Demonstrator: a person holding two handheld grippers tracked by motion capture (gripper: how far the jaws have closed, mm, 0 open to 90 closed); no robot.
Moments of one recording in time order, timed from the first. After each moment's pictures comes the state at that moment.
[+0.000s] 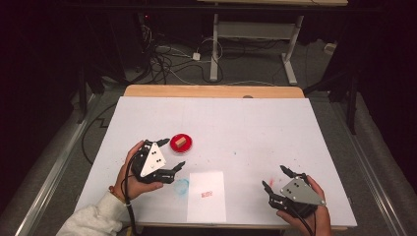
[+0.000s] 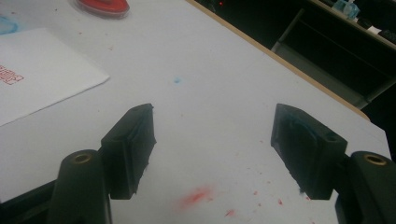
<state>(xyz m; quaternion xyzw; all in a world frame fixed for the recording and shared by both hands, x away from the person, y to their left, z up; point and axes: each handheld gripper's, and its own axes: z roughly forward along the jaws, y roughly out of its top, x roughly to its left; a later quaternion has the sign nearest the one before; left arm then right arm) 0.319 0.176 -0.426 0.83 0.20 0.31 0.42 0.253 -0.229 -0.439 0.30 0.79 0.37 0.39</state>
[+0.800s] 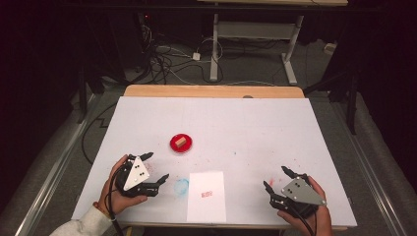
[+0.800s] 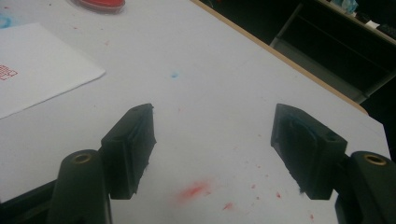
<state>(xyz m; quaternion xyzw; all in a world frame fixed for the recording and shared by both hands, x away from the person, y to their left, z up) 0.295 0.218 -0.458 0.84 0.24 0.29 0.39 0.253 -0.232 -0.441 0.31 0.79 0.37 0.39</state>
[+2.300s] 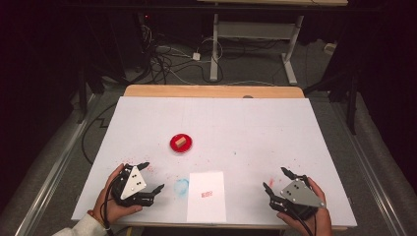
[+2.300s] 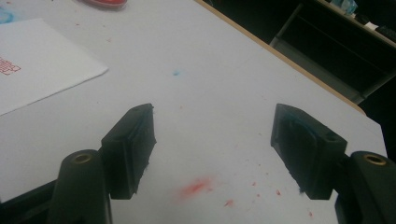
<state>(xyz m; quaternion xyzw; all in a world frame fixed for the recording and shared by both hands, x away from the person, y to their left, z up) 0.281 0.226 -0.473 0.85 0.24 0.28 0.37 0.249 -0.230 -0.441 0.30 0.79 0.36 0.39</state>
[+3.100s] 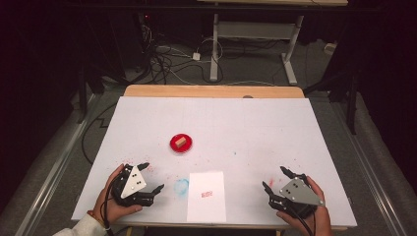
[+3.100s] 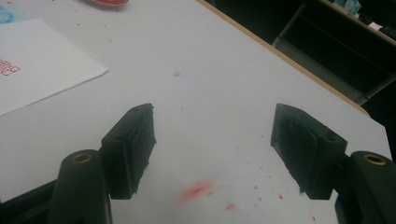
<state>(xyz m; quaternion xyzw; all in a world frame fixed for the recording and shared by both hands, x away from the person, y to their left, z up) 0.283 0.226 -0.475 0.86 0.25 0.27 0.37 0.253 -0.229 -0.442 0.30 0.79 0.37 0.39</state>
